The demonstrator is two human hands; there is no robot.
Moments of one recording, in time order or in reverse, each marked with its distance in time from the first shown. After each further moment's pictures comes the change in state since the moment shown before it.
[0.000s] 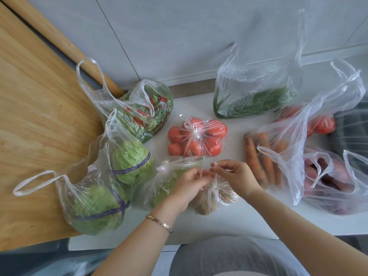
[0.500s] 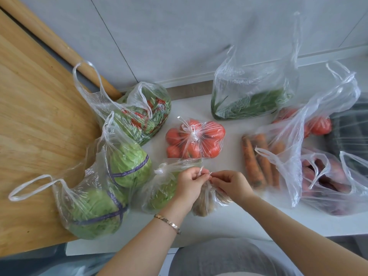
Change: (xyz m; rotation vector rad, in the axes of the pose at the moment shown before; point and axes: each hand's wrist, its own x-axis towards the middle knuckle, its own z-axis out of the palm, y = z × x) left_hand 0.008 -0.002 0.012 -0.031 0.185 0.094; right_hand 0.002 0.024 0.001 -0.176 -0.017 0.131
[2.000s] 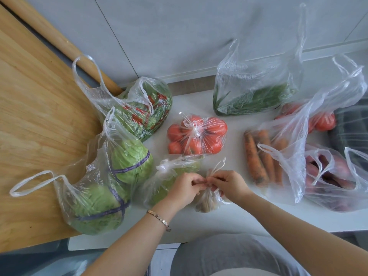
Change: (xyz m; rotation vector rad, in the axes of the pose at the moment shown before) left_hand 0.007 -0.018 -0.028 0.571 -0.226 0.169; right_hand 0.002 0.002 0.009 -0.162 -0.112 0.002
